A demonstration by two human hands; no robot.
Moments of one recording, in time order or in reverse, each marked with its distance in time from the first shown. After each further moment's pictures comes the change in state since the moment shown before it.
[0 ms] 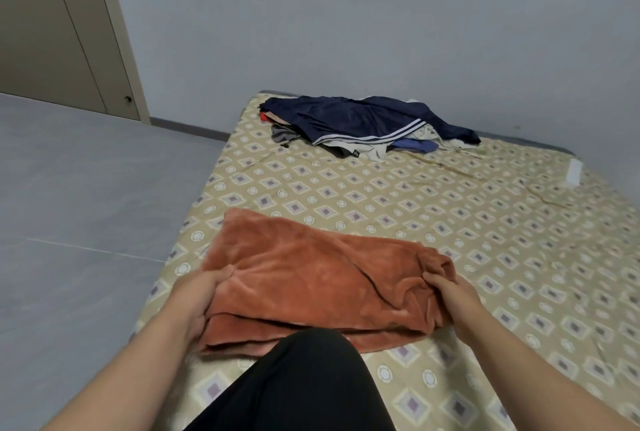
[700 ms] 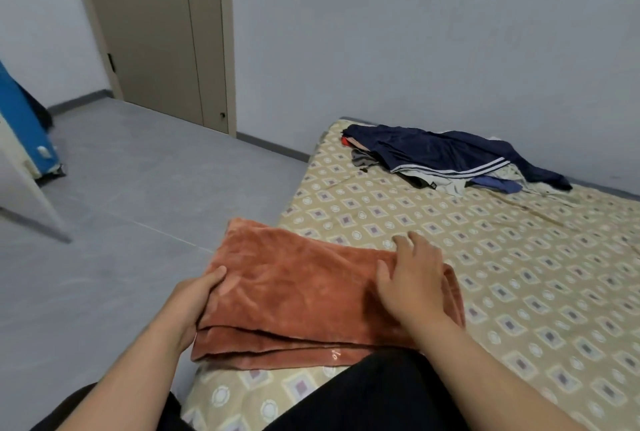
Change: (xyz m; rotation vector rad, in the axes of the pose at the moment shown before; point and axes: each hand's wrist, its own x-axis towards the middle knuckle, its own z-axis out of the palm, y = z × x) left_hand -0.023 0.021 -0.152 -0.090 0.127 0.130; right_hand -0.109 -0.064 0.209 -0.966 0.164 -0.948
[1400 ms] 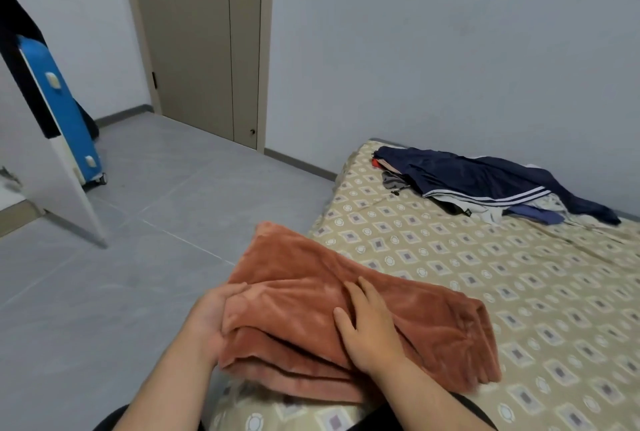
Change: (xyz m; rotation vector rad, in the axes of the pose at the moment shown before) left_hand -0.023 0.031 -0.010 -0.372 -0.202 -0.160; right_hand -0.029 -0.076 0.074 0.260 -0.363 -0.159
